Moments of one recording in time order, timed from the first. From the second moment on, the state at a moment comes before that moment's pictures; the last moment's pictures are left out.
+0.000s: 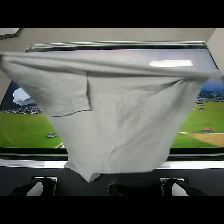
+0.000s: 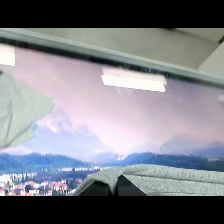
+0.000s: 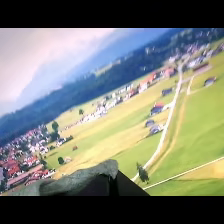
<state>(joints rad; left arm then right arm) 0.30 -0.95 1.50 0.94 -1.18 -1.41 -0.32 -1.21 1.83 -1.50 1.57 1.83</state>
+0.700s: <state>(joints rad) 0.12 -1.40 1.21 0.89 -0.73 -1.32 -0.29 -1.75 1.75 -0.98 1.14 1.89</state>
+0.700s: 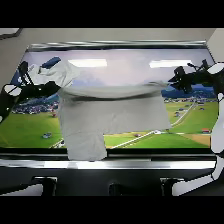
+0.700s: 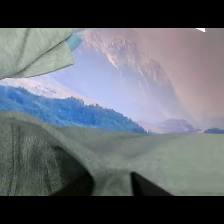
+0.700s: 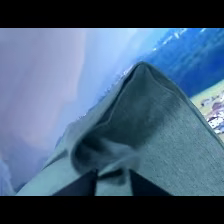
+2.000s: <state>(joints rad) 0.33 -1.28 0.62 0.85 -1.12 -1.24 -0.48 -1.64 1.37 -1.23 1.59 1.60</state>
